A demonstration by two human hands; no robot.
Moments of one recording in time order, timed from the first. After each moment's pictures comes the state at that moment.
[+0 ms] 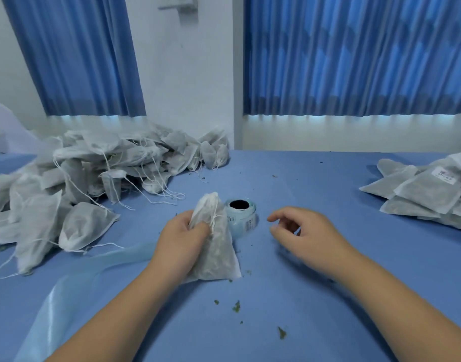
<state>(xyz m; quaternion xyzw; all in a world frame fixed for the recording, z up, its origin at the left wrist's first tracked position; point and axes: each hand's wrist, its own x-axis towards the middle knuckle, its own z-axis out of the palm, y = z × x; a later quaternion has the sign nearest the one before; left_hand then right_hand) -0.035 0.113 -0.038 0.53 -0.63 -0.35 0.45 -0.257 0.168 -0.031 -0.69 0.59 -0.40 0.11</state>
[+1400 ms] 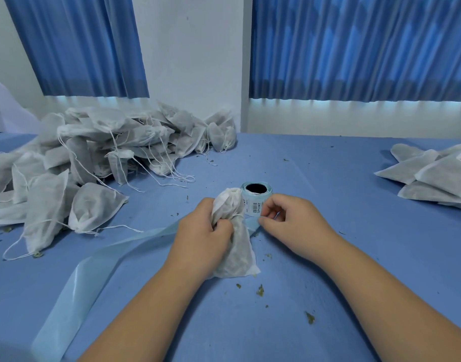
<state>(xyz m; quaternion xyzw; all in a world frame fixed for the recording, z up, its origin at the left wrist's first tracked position) -0.029 0.118 -0.058 0.47 -0.71 -0.21 0.48 -0.210 0.140 -0.047 -0.67 0.61 -0.40 0.14</state>
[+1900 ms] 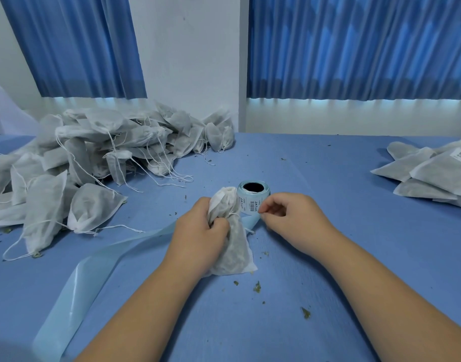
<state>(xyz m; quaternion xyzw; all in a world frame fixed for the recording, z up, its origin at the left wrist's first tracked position) -0.028 0.117 -0.058 0.48 -0.70 -0.21 0.48 -0.211 0.144 -0.041 -0.64 0.63 -0.41 0.16</state>
